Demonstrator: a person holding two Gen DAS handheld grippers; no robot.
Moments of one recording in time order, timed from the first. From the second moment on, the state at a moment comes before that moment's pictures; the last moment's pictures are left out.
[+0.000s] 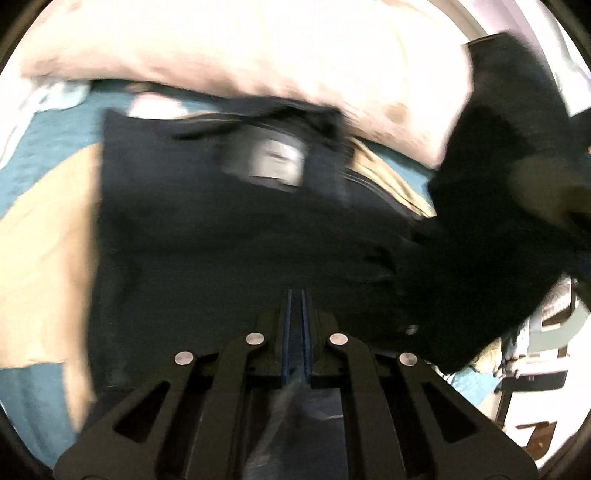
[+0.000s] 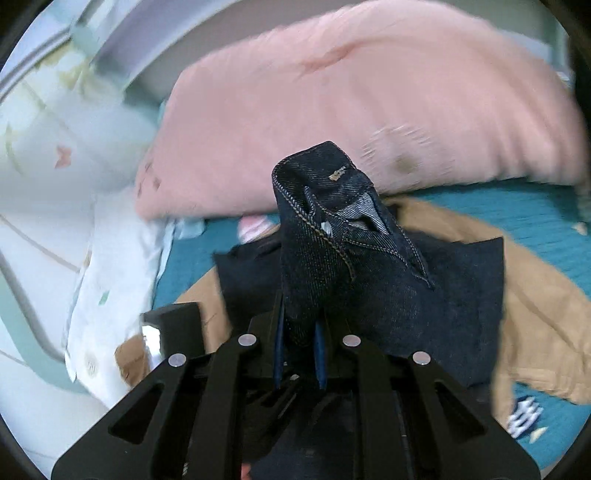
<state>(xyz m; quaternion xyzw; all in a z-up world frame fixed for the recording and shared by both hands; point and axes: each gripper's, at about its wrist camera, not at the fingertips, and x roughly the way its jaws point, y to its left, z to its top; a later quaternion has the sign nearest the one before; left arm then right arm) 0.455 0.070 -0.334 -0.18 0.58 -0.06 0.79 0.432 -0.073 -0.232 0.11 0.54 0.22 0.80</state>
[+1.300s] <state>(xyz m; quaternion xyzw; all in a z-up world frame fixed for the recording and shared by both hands) 0.489 0.106 -0.360 -0.20 0.57 -0.07 0.80 0.441 -0.146 -0.344 0.00 0.62 0.09 0.78</state>
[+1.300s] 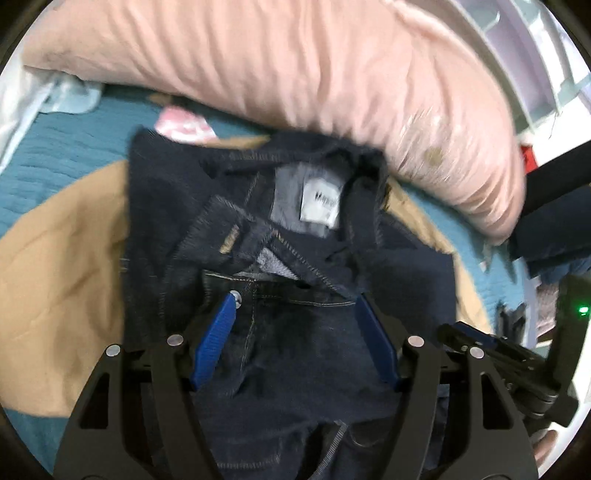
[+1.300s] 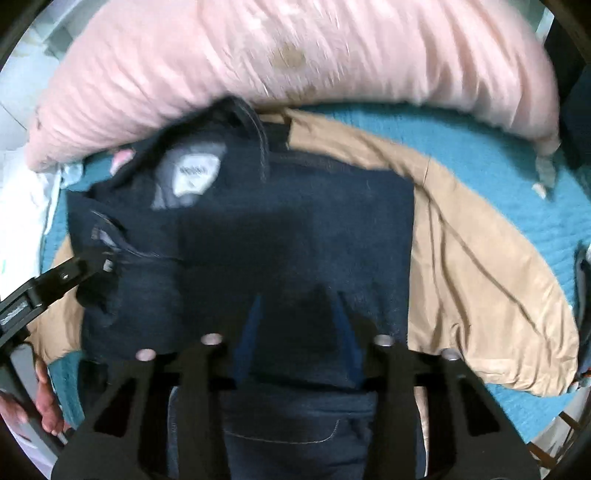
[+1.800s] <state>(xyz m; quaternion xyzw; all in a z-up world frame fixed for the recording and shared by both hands) 0.483 0.109 -0.395 -0.17 0.61 -0.05 0.78 0.449 -0.175 -0.389 0.02 0.65 0.04 0.76</state>
